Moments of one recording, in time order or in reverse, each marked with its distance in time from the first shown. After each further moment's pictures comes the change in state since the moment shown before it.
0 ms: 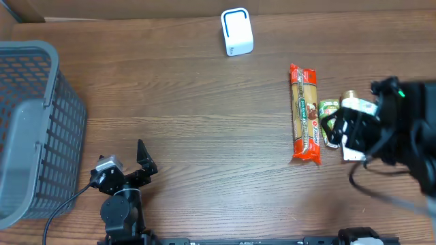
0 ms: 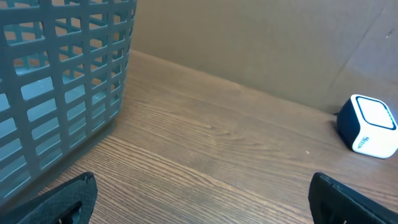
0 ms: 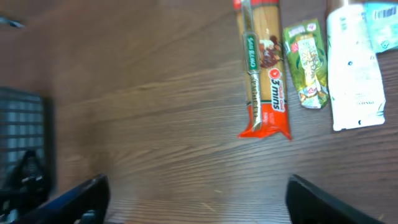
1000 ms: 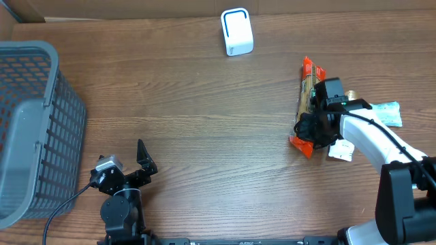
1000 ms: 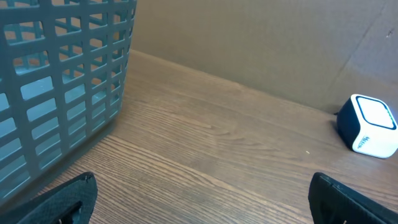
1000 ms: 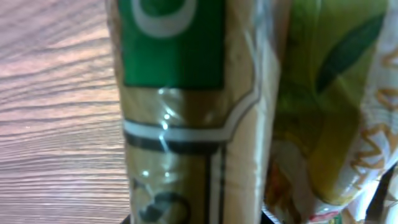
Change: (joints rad) left arm 0.000 0.000 0.000 0.000 0.000 0.000; right arm 0.063 0.619 -0.543 0.723 0.122 0.008
